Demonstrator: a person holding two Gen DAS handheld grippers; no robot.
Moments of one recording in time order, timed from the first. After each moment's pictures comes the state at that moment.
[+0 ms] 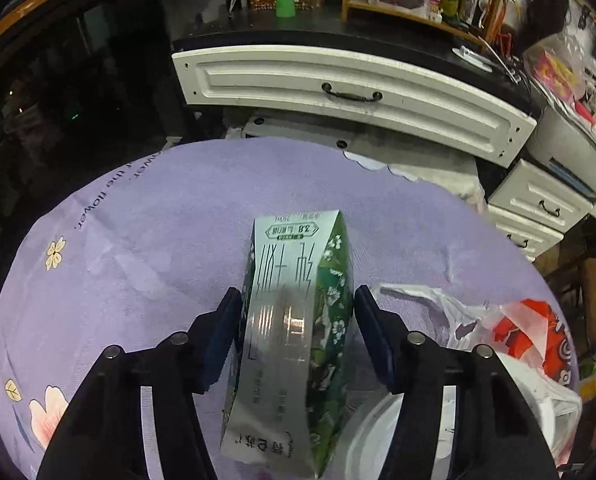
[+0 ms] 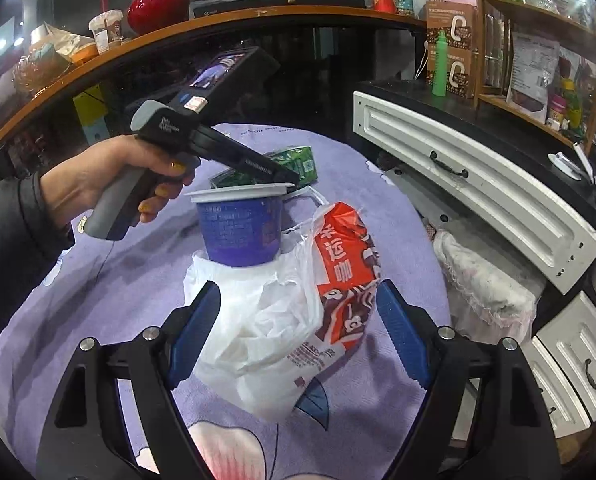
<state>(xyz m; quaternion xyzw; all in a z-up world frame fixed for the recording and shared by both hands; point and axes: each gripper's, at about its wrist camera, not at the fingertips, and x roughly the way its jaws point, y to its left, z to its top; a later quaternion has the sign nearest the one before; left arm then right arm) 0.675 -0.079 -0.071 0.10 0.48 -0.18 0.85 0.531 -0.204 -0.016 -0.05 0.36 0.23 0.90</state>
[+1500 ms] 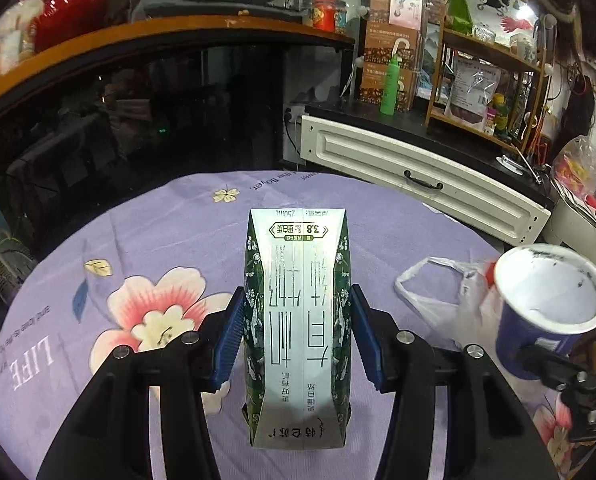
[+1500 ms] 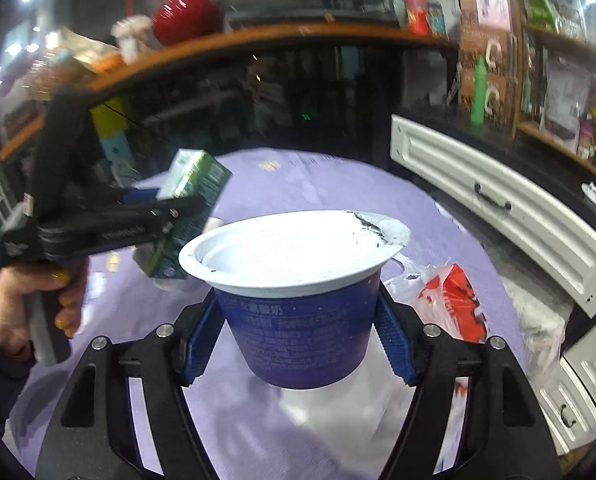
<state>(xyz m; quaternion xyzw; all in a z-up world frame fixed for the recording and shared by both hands) 0.531 0.048 -0.015 -0.01 0.34 -0.05 0.94 0.523 -0.120 0.007 -0.03 0.32 0.26 0.91</state>
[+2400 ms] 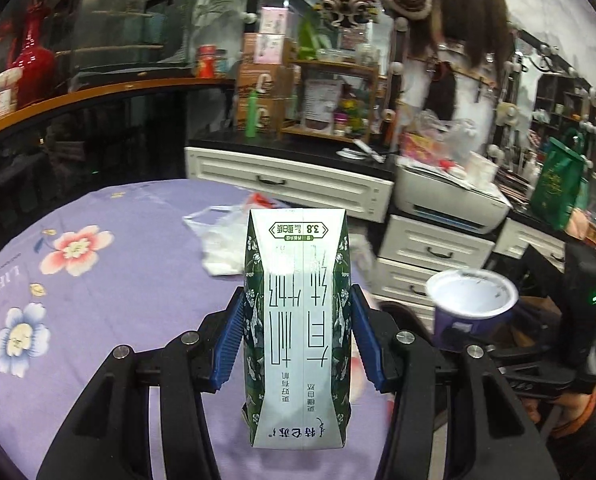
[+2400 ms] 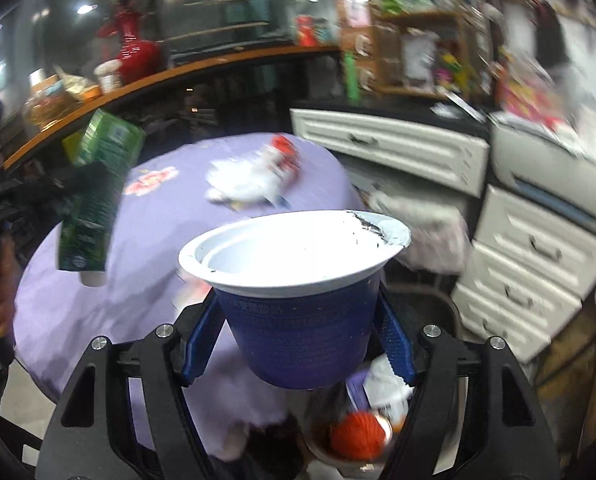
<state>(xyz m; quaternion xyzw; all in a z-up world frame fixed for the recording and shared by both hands) 0.284 -0.103 0.016 -0.01 0.27 -0.20 0.94 0.267 -0.327 -0.030 0.03 0.31 0.13 0.94</state>
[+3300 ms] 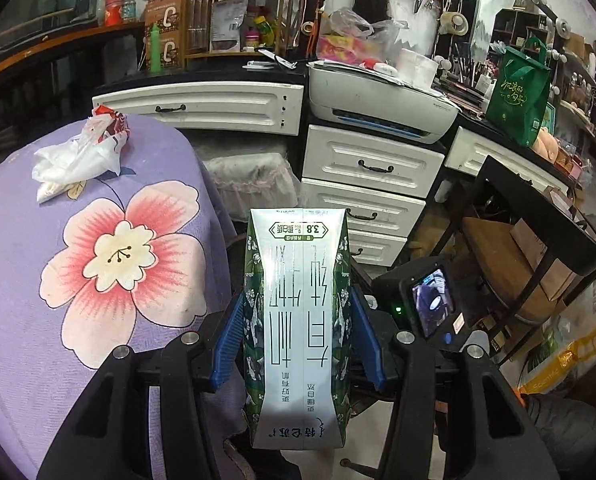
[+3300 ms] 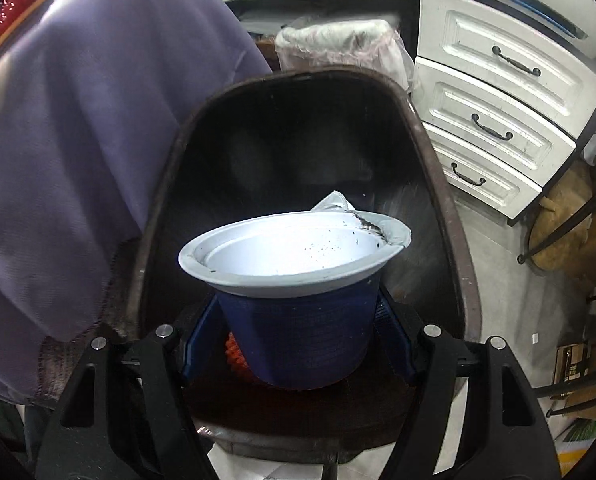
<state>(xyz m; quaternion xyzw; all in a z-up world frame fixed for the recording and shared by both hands) 0.275 -0.251 -0.085 0.05 0.36 -0.29 0.89 0.316 -0.404 -0.242 0.08 0.51 0.02 0.85</state>
